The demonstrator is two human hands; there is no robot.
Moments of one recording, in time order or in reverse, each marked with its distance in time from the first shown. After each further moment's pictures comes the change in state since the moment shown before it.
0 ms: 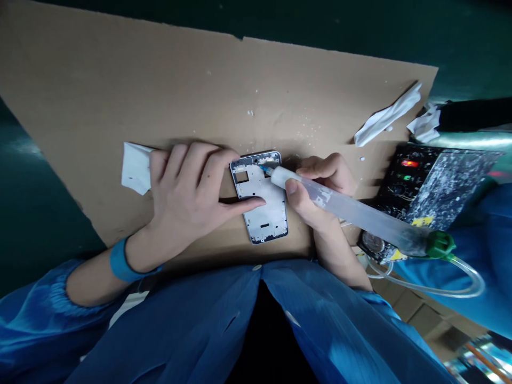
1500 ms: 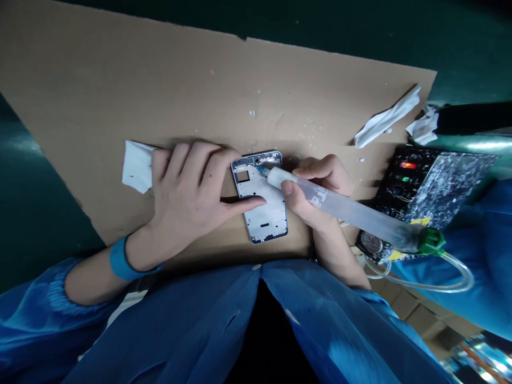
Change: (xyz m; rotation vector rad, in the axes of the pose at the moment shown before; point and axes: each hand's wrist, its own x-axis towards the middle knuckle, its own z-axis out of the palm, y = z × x) left_hand -0.001 0.001 -0.001 0.029 -0.030 0.001; right_hand 0.004 0.002 0.002 0.076 -0.082 0.001
